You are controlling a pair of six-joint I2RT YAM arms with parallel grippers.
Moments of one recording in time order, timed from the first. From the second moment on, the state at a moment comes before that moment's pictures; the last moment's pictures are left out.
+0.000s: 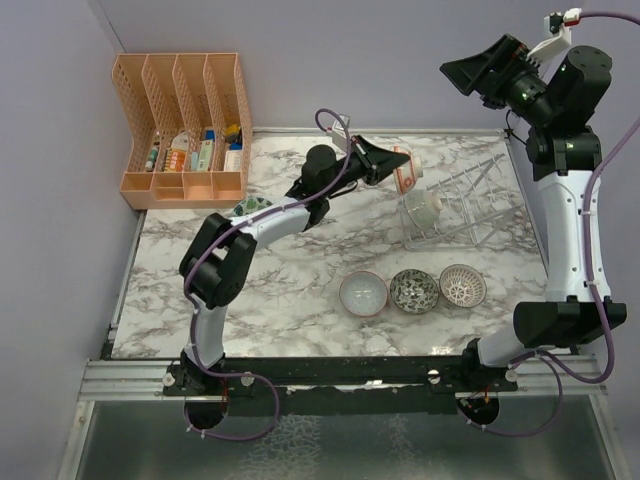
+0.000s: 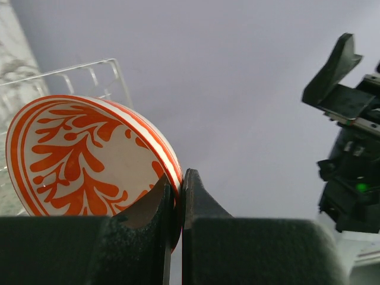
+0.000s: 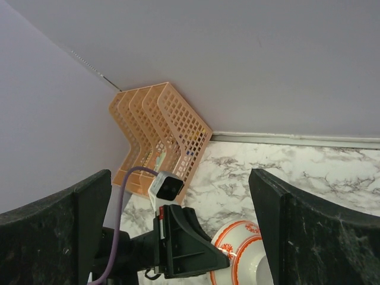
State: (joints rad) left arm -0.66 1.95 1.43 0.67 0.39 -1.43; right arm -0.02 1.51 1.91 -0.34 -0.54 0.59
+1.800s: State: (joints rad) left arm -0.77 2.52 1.79 1.12 0.28 -1.85; right arm -0.06 1.54 1.86 -0.34 -0.57 0.54
